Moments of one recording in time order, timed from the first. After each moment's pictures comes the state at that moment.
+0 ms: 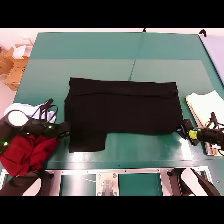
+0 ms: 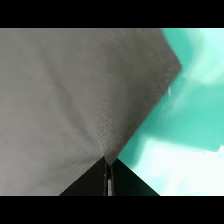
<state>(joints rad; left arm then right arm) -0.04 -0.84 0.52 0.97 -1.16 -1.56 -0.71 -0.88 0.36 -0.91 1.02 1.41</state>
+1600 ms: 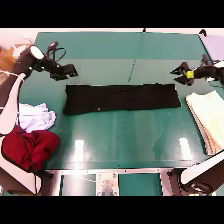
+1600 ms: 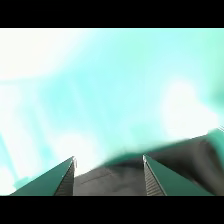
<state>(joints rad) 0.00 -1.82 1.75 1.12 -1.10 -1.49 -0.43 -1.91 1.77 -0.83 1.16 1.57</state>
